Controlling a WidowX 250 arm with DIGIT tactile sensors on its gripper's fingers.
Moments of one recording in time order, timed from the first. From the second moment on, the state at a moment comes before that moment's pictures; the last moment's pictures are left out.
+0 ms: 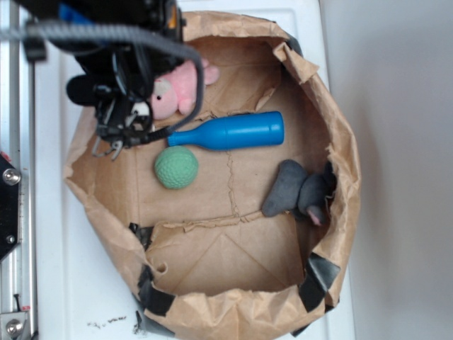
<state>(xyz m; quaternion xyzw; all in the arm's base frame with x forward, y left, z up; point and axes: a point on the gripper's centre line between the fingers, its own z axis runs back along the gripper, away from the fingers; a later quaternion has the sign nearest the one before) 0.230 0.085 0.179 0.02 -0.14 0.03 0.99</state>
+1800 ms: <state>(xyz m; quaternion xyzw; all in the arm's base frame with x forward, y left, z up) 0.241 0.084 0.057 0.11 -0.13 -0.01 0.99</state>
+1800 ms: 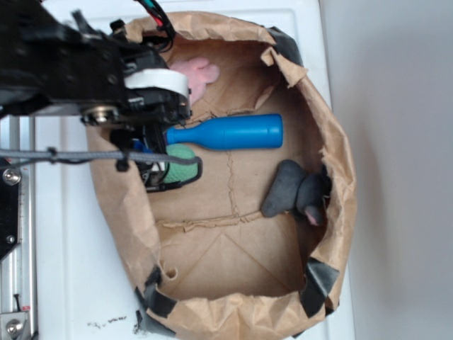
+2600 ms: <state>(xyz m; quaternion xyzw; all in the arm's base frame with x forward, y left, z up) 0.250 0.080 0.061 0.14 -0.17 -0.01 0.98</state>
